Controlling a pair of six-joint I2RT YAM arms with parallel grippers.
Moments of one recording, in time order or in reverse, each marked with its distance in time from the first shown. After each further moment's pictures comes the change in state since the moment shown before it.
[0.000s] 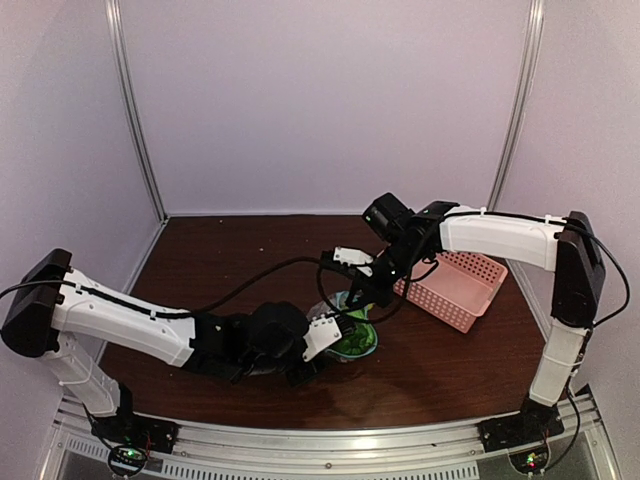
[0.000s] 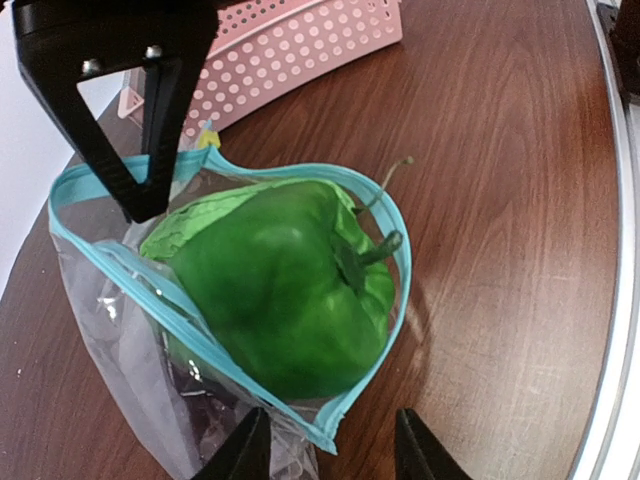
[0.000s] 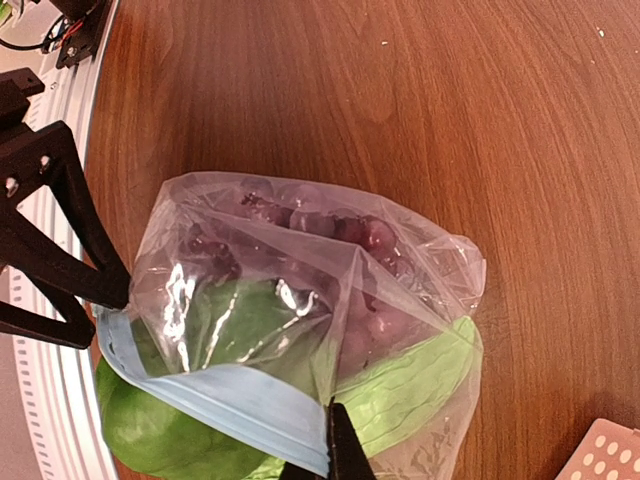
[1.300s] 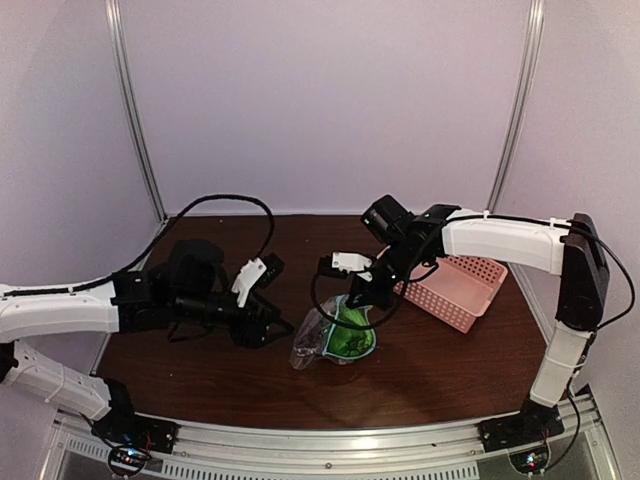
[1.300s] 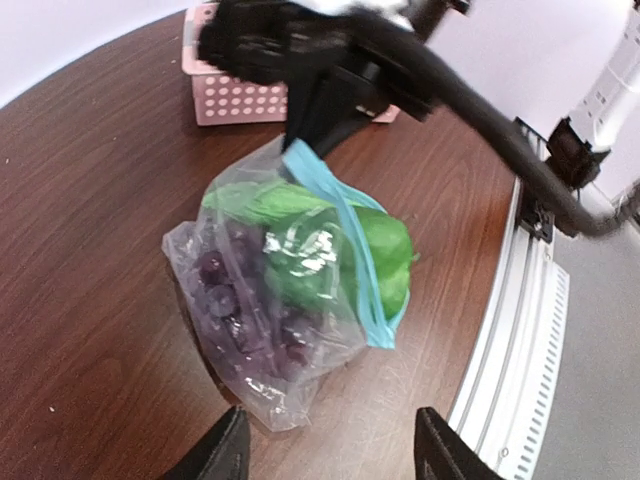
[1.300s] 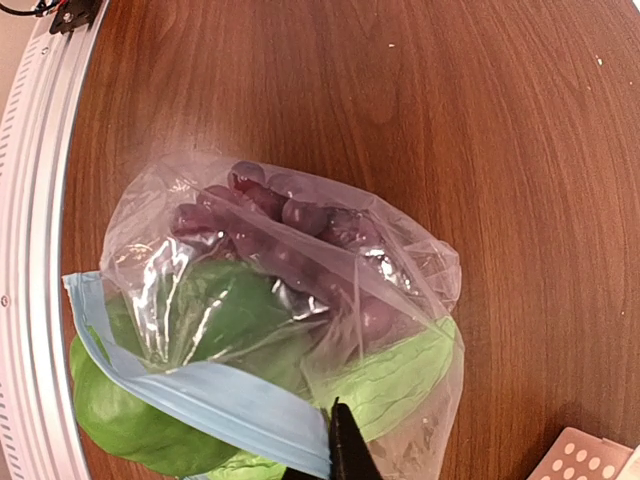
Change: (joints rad) left arm 0.365 -0.363 -0.055 -0.231 0.543 -0.294; right arm 0.032 -0.030 -0.030 0.027 0.068 -0.073
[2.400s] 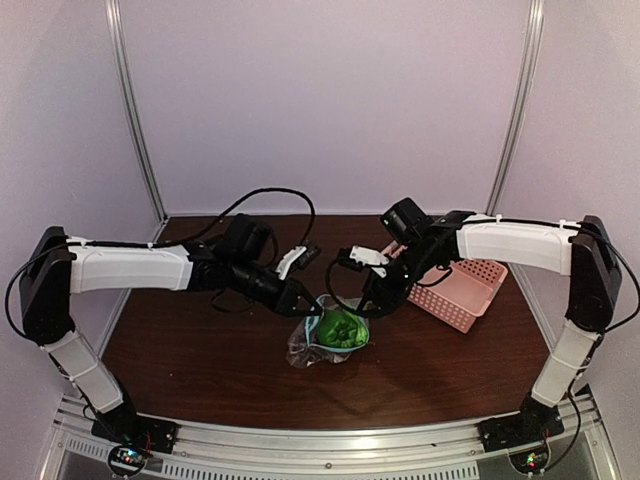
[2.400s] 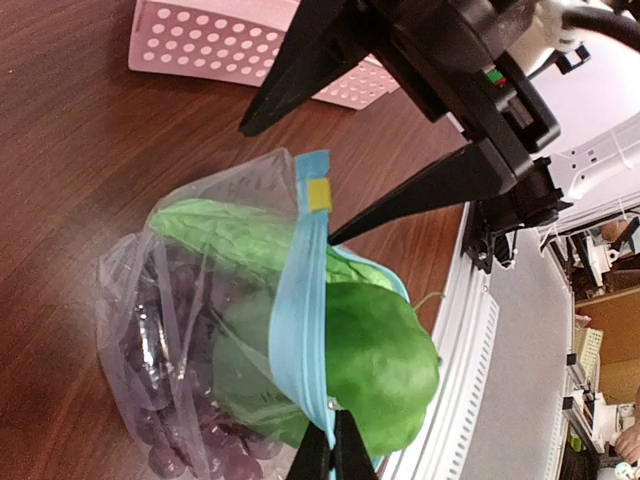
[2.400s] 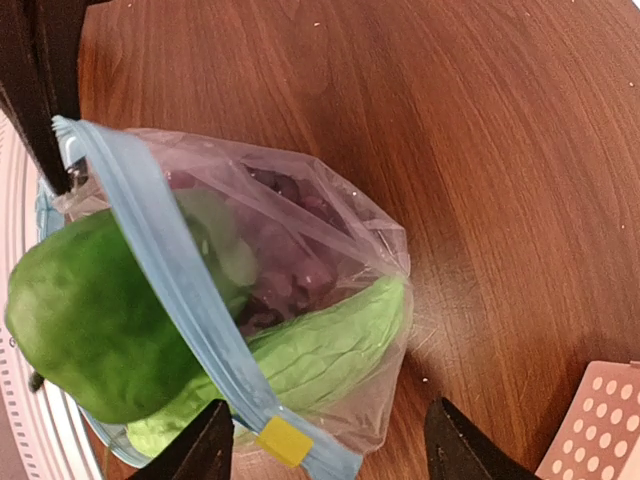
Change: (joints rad) left arm 0.120 0.429 0.267 0.037 0.387 -0.124; right arm -0.082 -0.074 -0.135 0.101 -0.019 0.154
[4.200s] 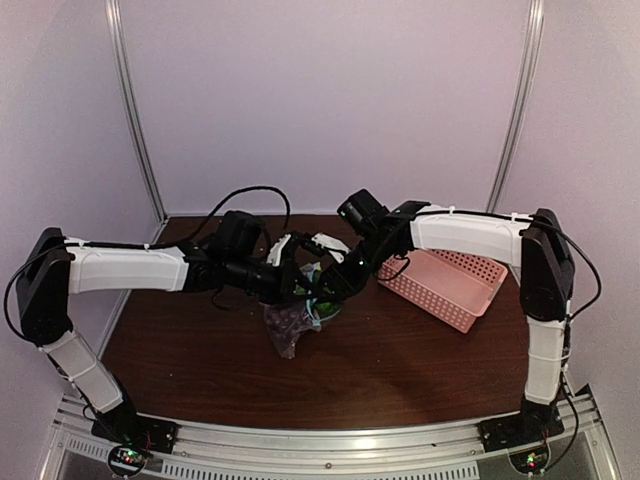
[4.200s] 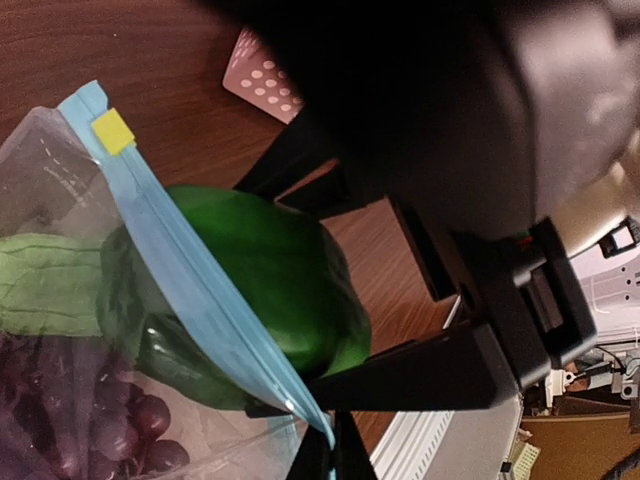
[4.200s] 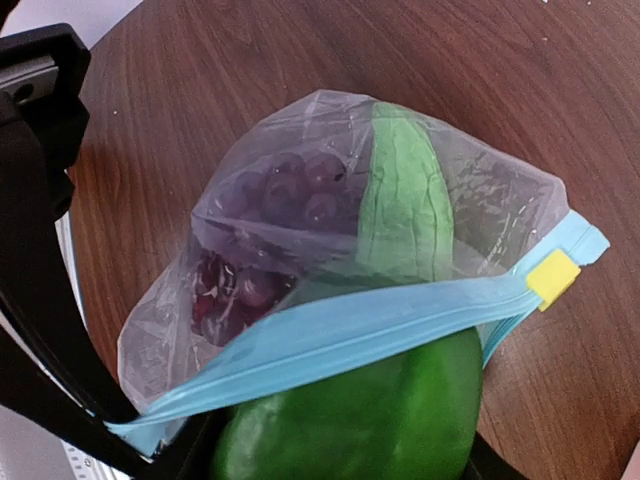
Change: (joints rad) left arm 0.024 -0.016 -0.037 0.125 -0.126 -0.372; right arm 0.093 0.270 0.338 -0.026 -0.024 0.305
